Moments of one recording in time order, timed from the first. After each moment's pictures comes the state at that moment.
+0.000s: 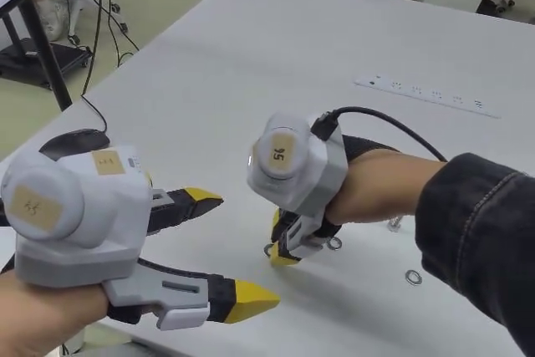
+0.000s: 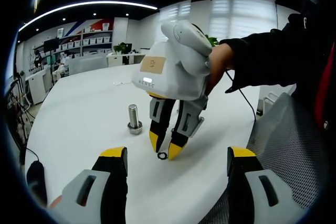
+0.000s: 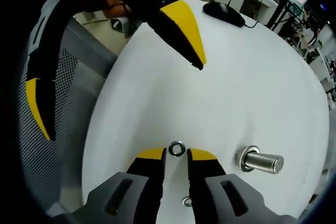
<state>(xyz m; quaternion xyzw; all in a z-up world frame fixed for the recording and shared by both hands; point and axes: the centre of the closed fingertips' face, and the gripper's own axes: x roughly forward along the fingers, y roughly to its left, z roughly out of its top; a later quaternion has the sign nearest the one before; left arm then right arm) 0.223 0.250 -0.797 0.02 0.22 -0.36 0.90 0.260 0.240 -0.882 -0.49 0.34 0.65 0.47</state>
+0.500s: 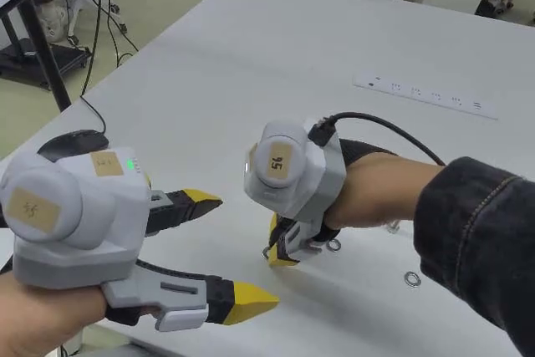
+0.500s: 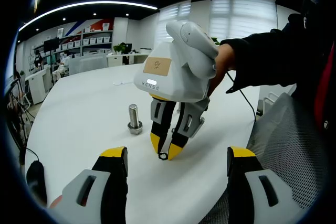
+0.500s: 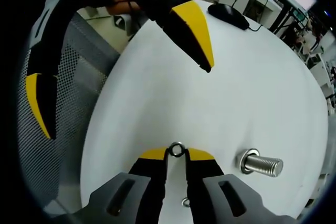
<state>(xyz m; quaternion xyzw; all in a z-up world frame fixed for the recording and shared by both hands) 0.223 0.251 -0.798 0.02 0.22 -0.36 0.90 0.258 0.240 -0.882 -0.50 0.33 0.65 0.46</state>
